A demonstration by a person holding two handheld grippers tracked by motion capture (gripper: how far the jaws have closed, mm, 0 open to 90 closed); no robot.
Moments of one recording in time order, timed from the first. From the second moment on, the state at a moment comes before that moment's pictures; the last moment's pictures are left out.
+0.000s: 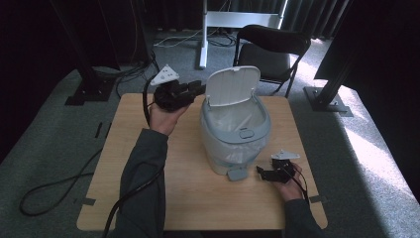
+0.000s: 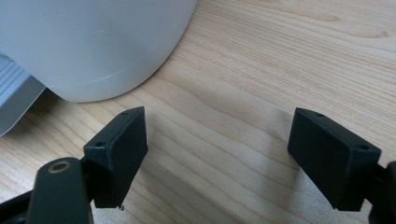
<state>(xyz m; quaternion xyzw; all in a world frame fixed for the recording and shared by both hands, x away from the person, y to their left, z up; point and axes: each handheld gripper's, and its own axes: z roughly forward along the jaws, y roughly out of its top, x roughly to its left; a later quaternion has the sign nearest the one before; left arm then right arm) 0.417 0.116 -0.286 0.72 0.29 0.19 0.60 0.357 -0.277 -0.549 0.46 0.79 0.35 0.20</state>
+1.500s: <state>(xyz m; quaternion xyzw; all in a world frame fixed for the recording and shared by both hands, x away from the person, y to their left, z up) 0.432 0.095 -0.284 0.73 0.30 0.17 0.60 0.357 -0.276 -0.549 0.46 0.79 0.35 0.20</state>
